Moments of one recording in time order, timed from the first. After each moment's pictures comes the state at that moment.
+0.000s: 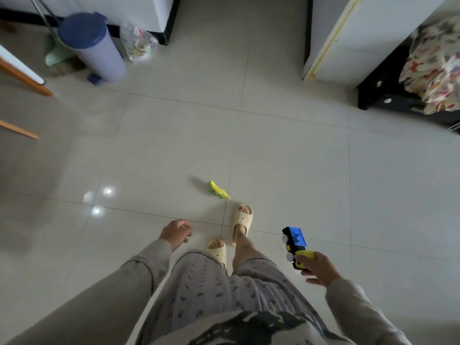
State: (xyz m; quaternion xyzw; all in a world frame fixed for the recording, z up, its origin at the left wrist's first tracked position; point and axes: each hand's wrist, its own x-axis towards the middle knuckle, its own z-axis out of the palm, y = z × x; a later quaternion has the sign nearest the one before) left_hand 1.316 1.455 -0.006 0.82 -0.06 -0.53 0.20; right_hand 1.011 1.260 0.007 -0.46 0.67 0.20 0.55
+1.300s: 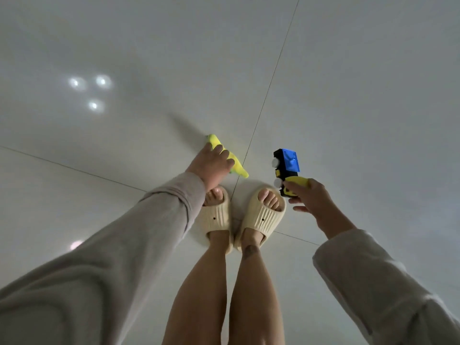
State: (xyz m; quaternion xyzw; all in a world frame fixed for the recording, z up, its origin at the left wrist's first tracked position) left_hand 1.430 1.233 -0.534 0.67 -0.60 -0.36 -0.27; right_hand 1.244 1.085 -0.511 -0.46 0.63 0.30 0.55
